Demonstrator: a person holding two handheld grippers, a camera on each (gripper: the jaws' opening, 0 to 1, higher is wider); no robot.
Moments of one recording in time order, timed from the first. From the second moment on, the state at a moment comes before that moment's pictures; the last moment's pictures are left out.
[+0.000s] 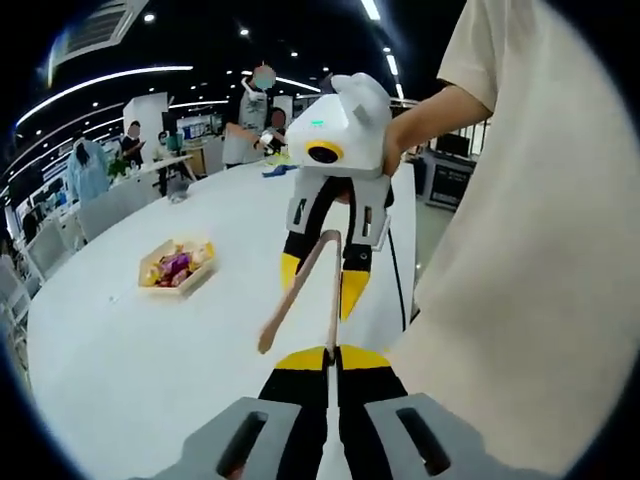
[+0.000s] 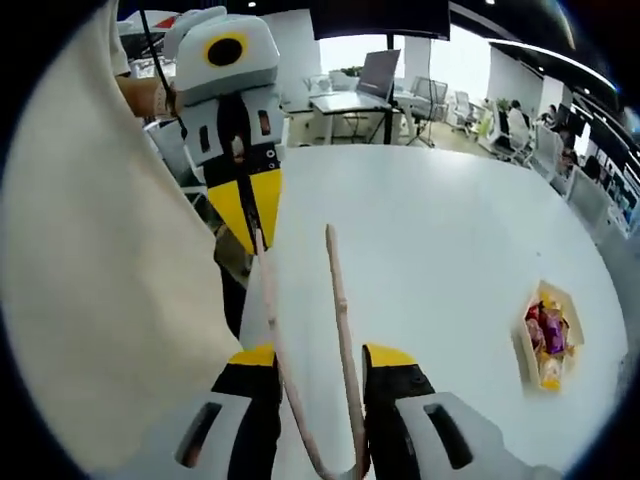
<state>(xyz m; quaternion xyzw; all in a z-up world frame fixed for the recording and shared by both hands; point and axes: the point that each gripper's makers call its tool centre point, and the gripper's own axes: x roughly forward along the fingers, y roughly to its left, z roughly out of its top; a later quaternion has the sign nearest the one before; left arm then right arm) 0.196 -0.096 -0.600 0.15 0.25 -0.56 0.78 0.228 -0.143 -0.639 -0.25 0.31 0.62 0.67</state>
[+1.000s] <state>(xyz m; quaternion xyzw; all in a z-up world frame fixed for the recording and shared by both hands) 0.198 -0.105 -0.621 0.15 0.27 -0.57 0.76 0.228 -0.182 -0.645 -0.29 0.33 0.59 0.68</state>
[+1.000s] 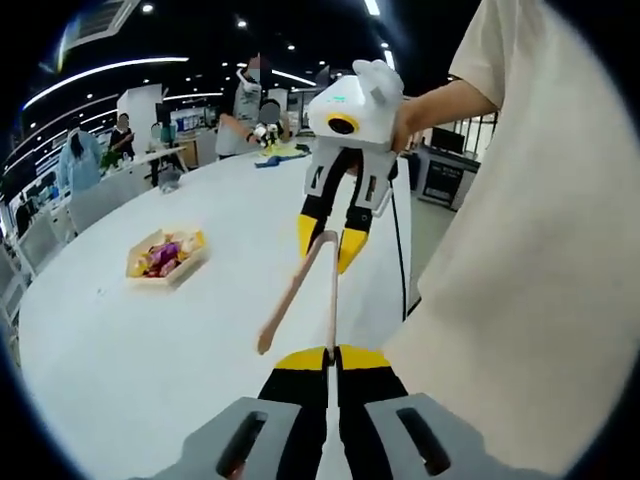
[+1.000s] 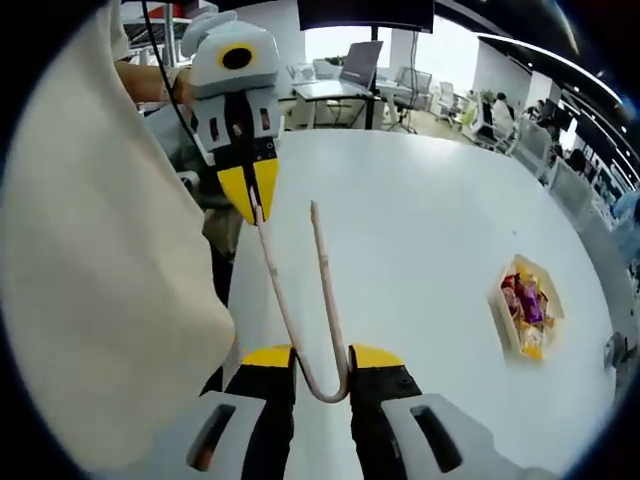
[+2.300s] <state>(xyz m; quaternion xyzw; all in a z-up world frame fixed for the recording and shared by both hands) 0.242 -0.143 -0.705 0.21 0.32 -0.58 0.72 0.260 -0.228 -0.727 -0.28 0.41 0.51 0.70</state>
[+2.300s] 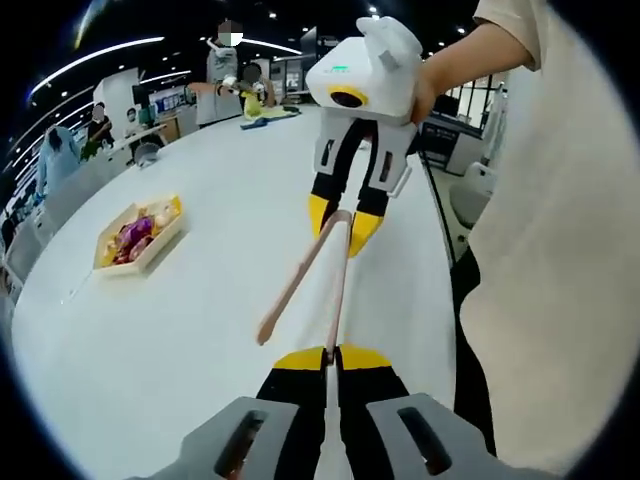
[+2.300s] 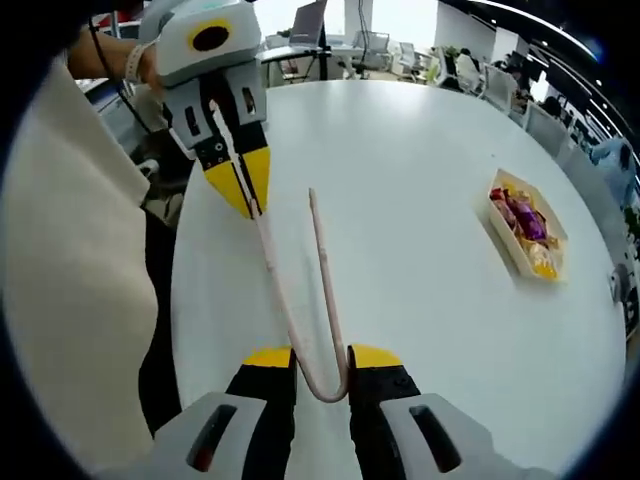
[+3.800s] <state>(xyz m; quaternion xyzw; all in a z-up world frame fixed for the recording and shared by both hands) 0.261 -0.138 -0.759 0.23 0.34 -0.53 0.74 0.280 -0.231 -0.758 -0.29 0.45 0.48 0.70</state>
